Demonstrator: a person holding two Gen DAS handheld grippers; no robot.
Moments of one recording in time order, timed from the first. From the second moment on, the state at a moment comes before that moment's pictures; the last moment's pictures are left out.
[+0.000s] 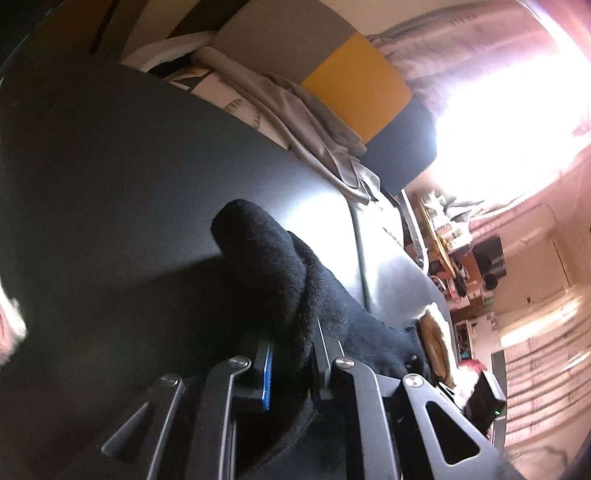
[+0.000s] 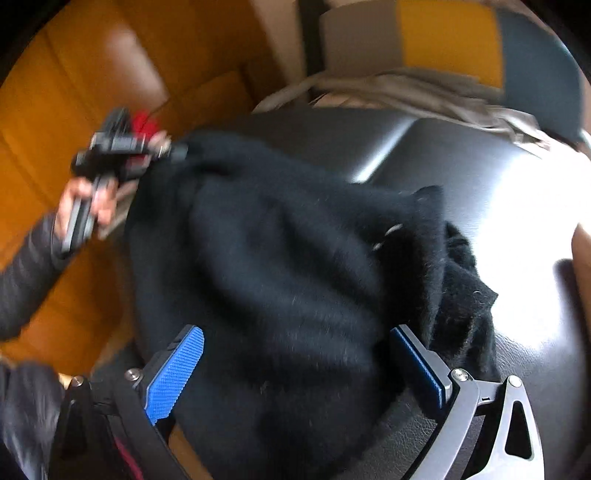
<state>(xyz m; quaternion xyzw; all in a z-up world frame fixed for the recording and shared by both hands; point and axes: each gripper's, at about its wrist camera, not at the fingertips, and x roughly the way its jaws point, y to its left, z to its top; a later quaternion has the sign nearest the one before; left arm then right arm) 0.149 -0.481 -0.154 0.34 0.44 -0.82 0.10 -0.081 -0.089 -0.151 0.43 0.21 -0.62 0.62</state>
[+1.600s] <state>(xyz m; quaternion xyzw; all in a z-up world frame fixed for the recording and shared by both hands) 0.072 -0.328 -0.090 0.38 0.45 -0.81 -0.02 -0.056 0.065 -0.127 0.40 0.14 -0.67 0.61</state>
